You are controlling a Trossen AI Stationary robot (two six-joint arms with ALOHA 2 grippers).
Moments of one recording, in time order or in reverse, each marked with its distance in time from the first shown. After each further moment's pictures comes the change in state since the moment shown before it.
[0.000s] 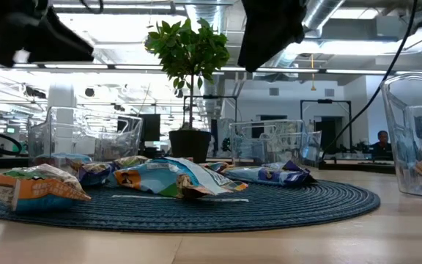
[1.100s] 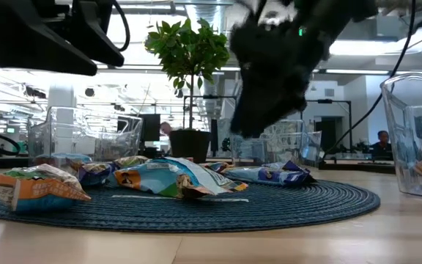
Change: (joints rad) left arm 0.167 0.167 -0.021 0.813 0.733 0.804; right arm -0.026 0.037 -0.389 0.548 -0.115 0.063
